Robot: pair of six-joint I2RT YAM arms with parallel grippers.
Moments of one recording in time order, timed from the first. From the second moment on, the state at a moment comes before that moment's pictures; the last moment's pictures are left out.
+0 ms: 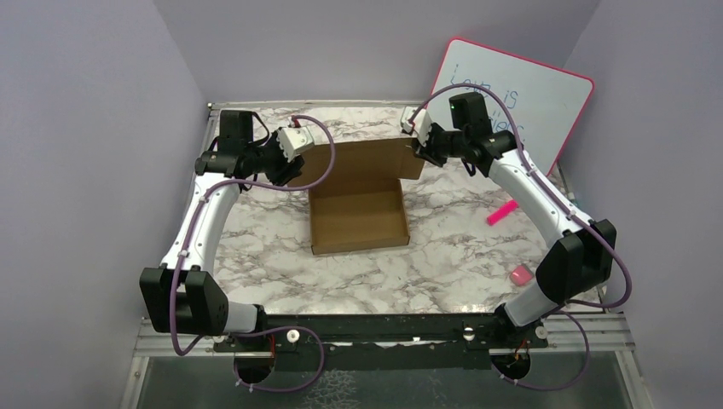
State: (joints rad) left arm -0.07 1.36 1.28 -0.67 0.65 0.86; right arm 0.39 1.58 1.47 -0.57 -0.43 -0.79
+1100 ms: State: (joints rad) left arm -0.07 1.35 1.25 -0.52 0.50 0.34; right arm 0.45 1.64 1.54 -0.55 -0.33 -0.41
